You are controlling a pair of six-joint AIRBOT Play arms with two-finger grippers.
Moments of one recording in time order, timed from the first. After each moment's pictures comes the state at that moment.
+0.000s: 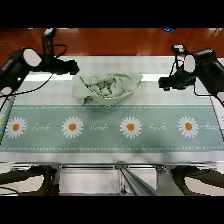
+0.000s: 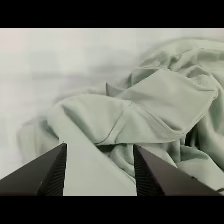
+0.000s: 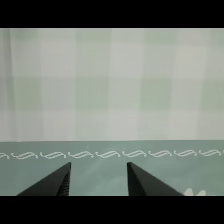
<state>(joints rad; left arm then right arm) -0.17 -1.45 1.35 1.25 -0.83 -1.46 0.22 -1.38 1.32 -1.75 1.24 1.83</state>
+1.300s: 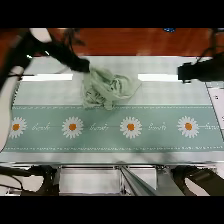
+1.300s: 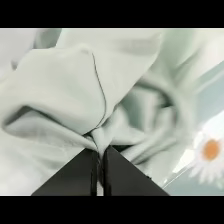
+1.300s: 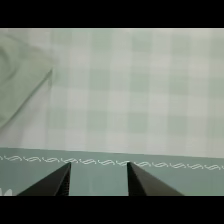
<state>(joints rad) -0.25 -1.60 1.81 1.12 -1.34 -1.32 0.29 -0.96 1.32 -1.80 1.27 1.84</state>
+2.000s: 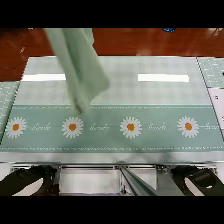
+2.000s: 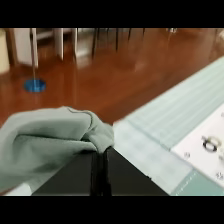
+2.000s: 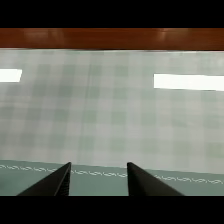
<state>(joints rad) -0.36 -1.12 2.09 1.05 -1.09 -1.38 0.29 -0.57 1.32 -1.71 1.34 1.81</state>
